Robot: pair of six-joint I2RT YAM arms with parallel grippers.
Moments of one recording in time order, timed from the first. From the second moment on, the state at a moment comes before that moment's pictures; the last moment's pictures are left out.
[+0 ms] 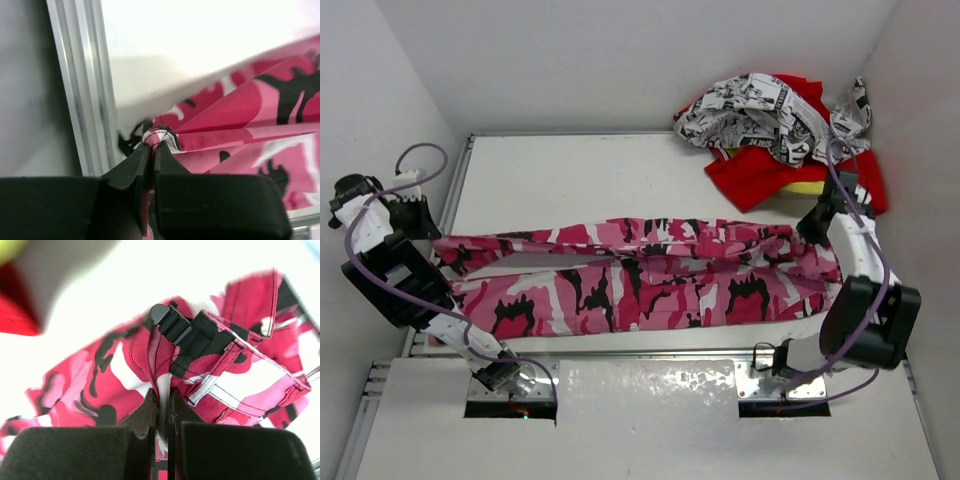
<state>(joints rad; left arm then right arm) 0.78 1.75 1.43 -0.93 0.48 0.67 -0.29 1.45 0.97 -0.58 0.14 0.56</state>
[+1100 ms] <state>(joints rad) 0.92 1.65 1.62 -1.33 0.50 0.87 -0.41 1.11 0.82 -0.57 0.40 0.58</state>
